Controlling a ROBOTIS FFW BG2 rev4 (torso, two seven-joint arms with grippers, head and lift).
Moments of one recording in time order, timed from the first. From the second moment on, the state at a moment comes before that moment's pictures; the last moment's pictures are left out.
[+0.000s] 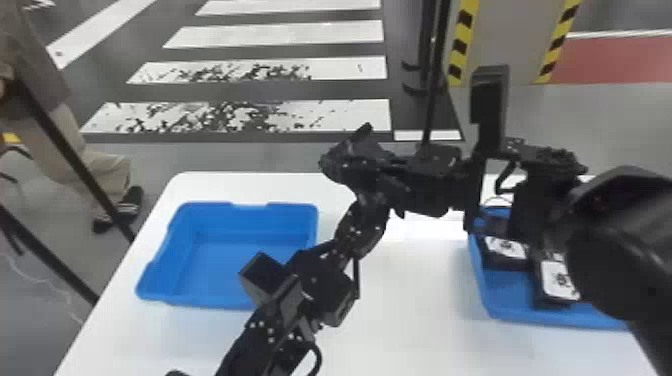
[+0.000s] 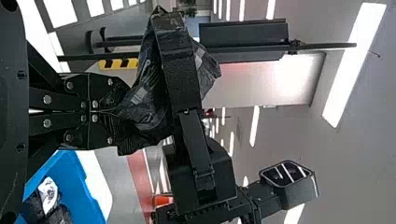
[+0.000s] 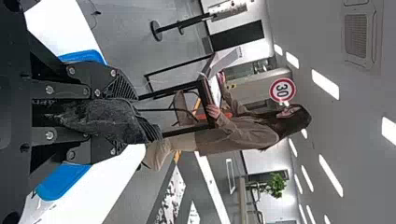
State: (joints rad) left arm 0.34 0.21 -0.32 -1.98 0.03 -0.13 -0.15; right arm -0.26 -0.27 0.34 -1.96 -0.50 0.74 0.61
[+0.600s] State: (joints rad) left arm 0.35 0.19 -0.28 -1.92 0.06 -0.22 -0.16; right arm -0.16 -0.27 0.17 -2.00 -0.47 0.58 0.58
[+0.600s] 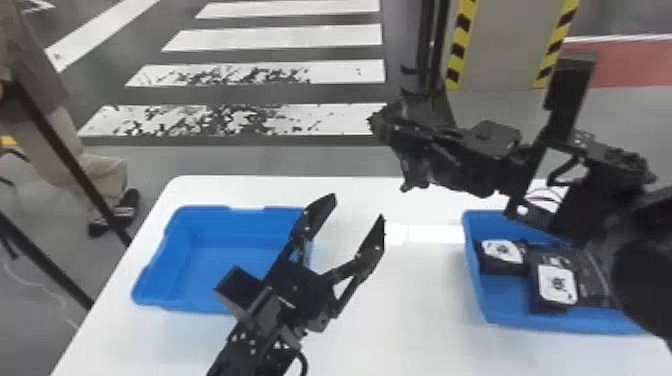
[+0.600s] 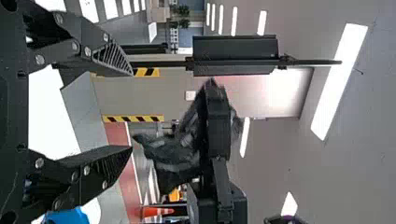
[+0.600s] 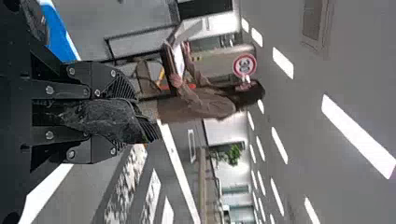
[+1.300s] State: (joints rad) left arm 0.39 0.17 -0.22 -1.92 0.06 -0.24 -0.16; right arm 0.01 -0.25 -0.20 -1.79 -0.26 0.53 0.56
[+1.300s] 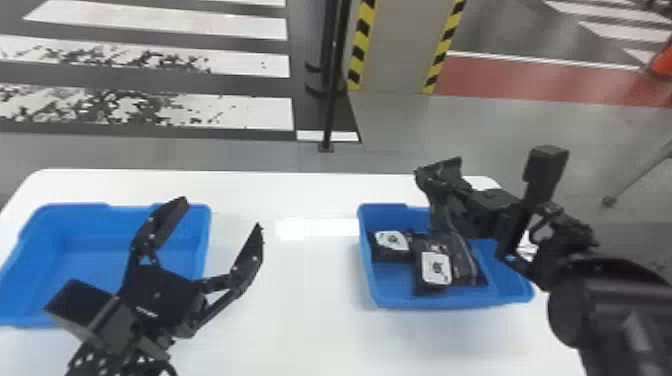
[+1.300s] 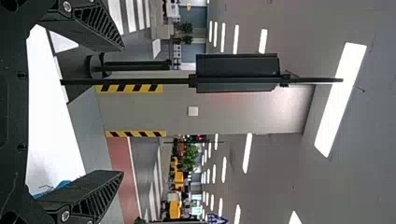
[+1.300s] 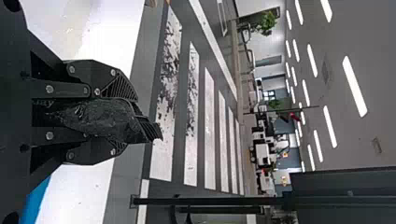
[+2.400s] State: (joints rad) left arm 0.63 0.13 -0.18 -2.05 0.21 -0.25 0.18; right arm 0.63 -0.10 -0.29 -2.13 -0.23 0.01 0.38
